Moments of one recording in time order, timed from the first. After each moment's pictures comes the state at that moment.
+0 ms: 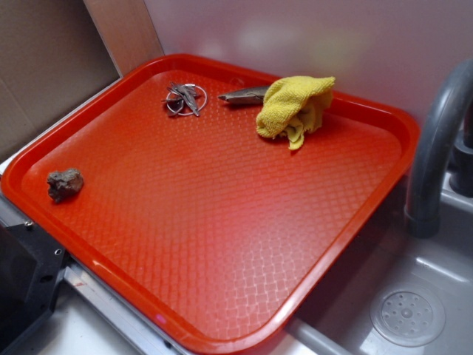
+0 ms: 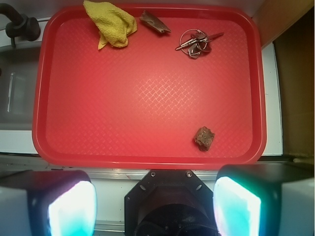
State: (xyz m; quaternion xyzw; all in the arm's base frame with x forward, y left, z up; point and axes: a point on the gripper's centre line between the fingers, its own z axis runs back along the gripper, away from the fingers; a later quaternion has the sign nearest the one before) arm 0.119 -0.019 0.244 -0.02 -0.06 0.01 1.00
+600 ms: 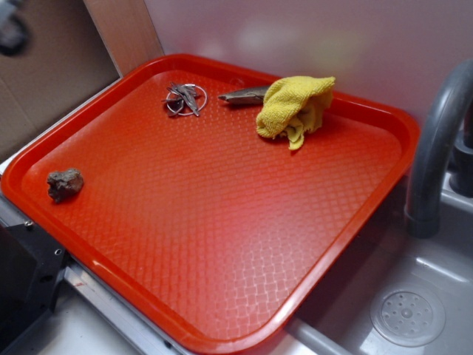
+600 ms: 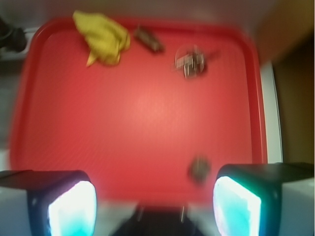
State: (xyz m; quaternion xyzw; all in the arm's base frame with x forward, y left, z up) arm 0.164 -0.018 0.196 0.02 -0.12 -0.04 0.99
